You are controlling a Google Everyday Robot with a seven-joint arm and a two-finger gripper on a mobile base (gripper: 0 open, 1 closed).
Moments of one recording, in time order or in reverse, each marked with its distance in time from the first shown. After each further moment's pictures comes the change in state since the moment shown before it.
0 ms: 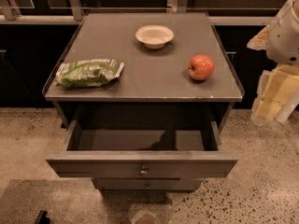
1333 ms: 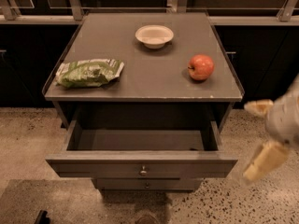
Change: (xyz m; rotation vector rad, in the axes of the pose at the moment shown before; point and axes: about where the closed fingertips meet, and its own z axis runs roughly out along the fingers) arm 0.046 0.070 0.105 -0.072 -0.256 0.167
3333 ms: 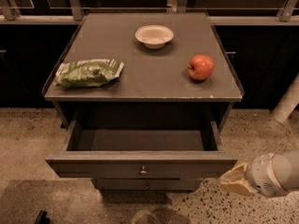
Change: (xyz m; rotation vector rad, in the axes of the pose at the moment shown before) arm 0.093 0.043 0.139 -0.130 -0.124 0.301
